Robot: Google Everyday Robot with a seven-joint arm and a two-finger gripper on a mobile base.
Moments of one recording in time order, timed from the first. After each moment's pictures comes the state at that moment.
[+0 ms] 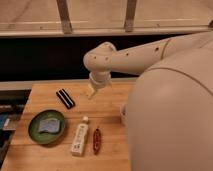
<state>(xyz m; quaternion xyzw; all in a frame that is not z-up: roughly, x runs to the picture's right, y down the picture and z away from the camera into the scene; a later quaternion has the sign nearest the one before) -0.012 0.017 0.742 -0.23 0.09 0.46 0.85</state>
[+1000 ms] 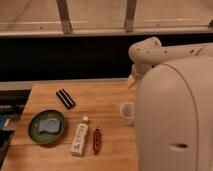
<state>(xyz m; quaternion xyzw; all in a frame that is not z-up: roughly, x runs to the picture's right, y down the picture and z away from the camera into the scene) 0.197 -0.041 0.801 -0.15 0.20 0.58 0.78</state>
